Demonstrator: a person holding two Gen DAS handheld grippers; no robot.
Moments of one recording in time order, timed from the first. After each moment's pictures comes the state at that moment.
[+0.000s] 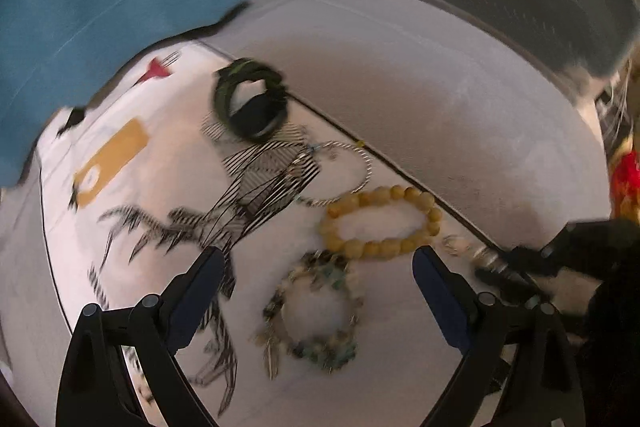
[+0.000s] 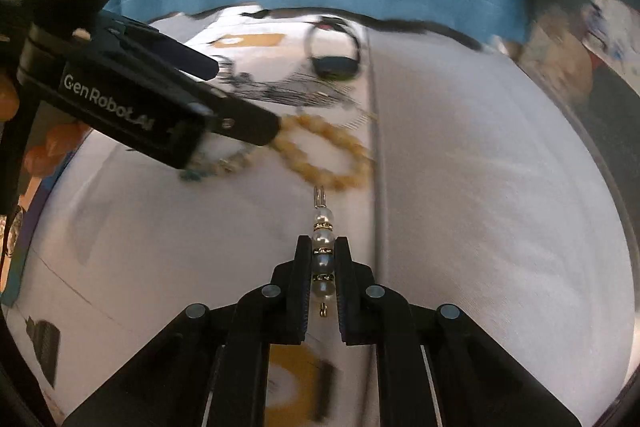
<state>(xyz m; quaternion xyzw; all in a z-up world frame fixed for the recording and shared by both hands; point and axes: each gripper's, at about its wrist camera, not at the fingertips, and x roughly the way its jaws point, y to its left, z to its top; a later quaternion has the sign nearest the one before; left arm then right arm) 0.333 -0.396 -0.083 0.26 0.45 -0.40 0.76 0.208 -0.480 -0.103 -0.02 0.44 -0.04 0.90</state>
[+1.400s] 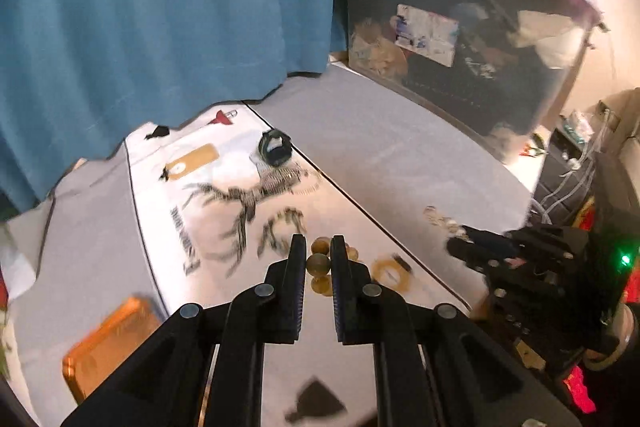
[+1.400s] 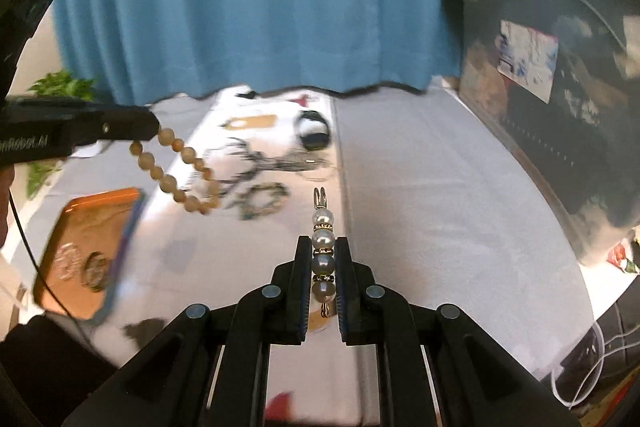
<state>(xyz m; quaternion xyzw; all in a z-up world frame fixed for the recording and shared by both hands) 0.172 -0.274 0.074 0.15 0.38 -0.37 0.84 0.087 -0.433 0.019 0.04 0.35 -0.04 0.93</state>
